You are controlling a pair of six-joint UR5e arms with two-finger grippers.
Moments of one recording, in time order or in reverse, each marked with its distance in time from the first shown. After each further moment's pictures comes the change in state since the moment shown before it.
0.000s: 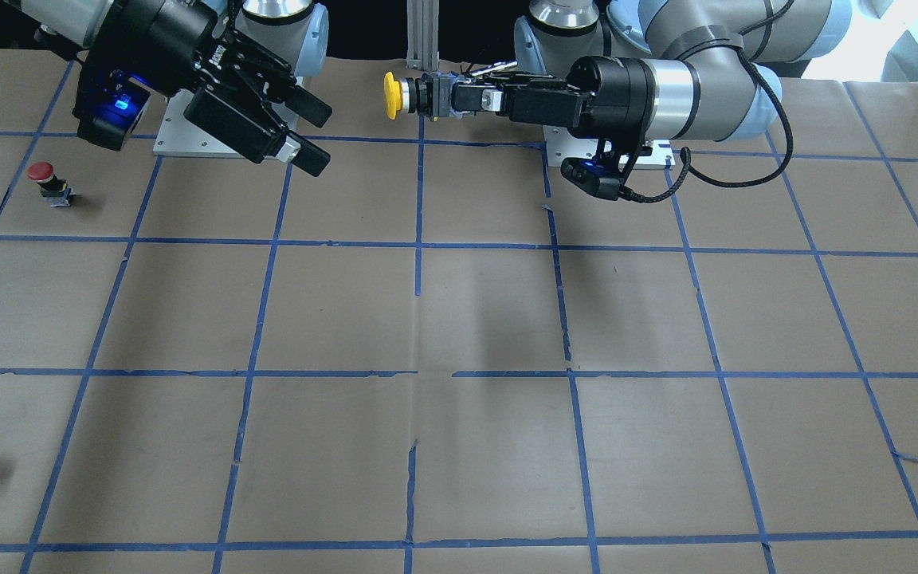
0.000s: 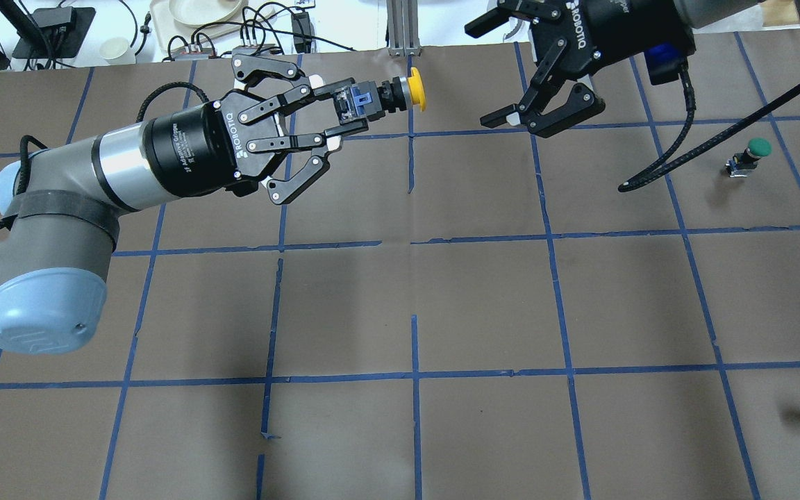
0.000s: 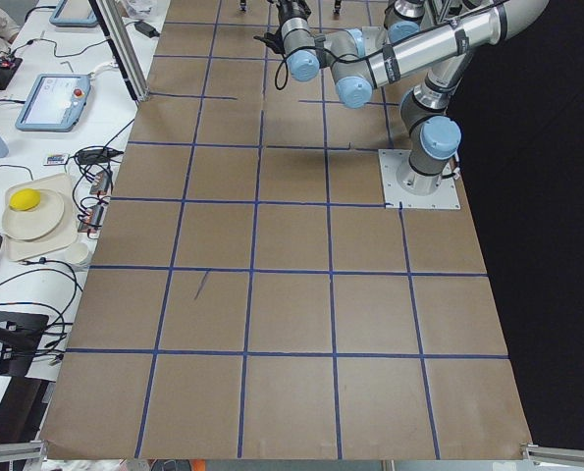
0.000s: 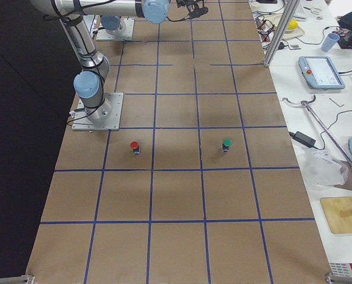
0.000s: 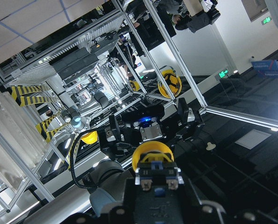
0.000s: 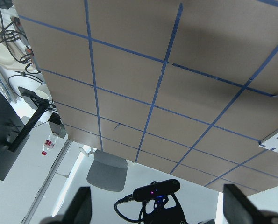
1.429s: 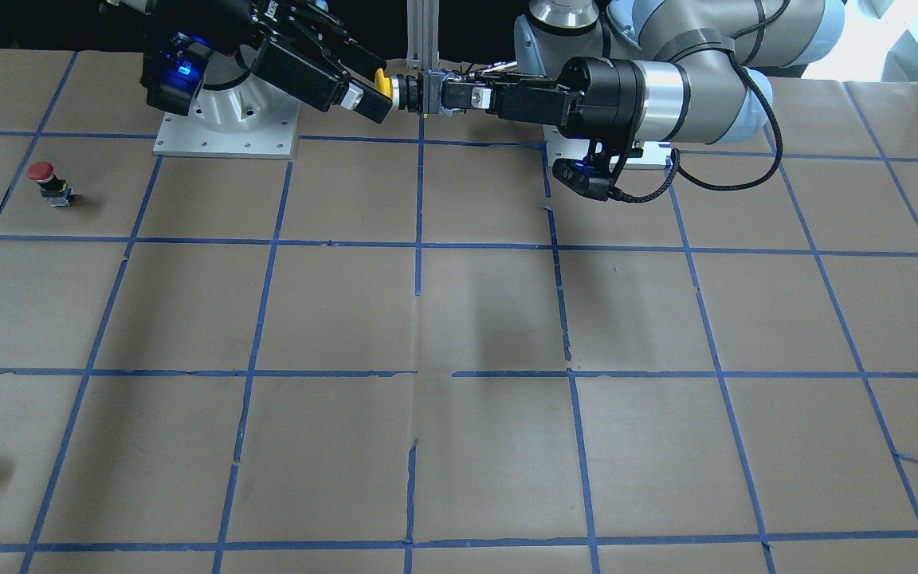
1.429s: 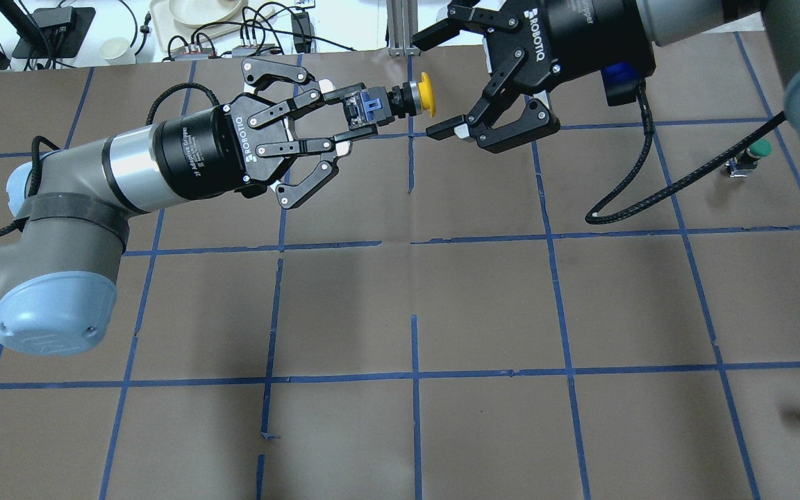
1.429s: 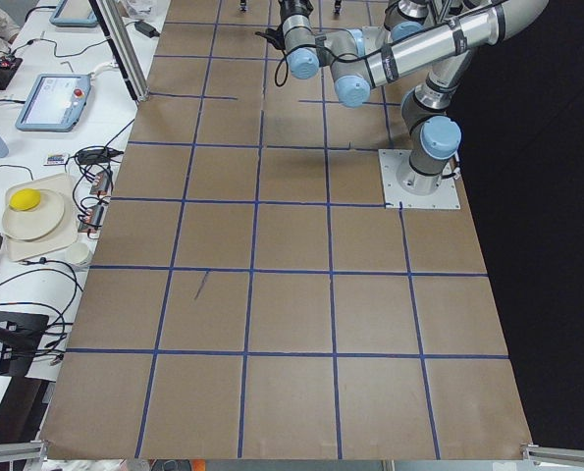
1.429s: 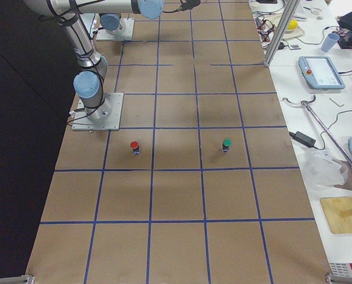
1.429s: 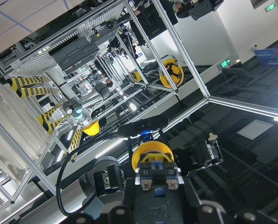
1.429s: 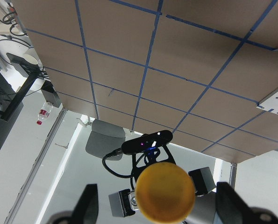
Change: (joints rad) left arm -0.016 -0.011 -0.006 0.025 -0.001 0.008; right arm 0.059 -0.037 0.035 0.002 0.088 0.058
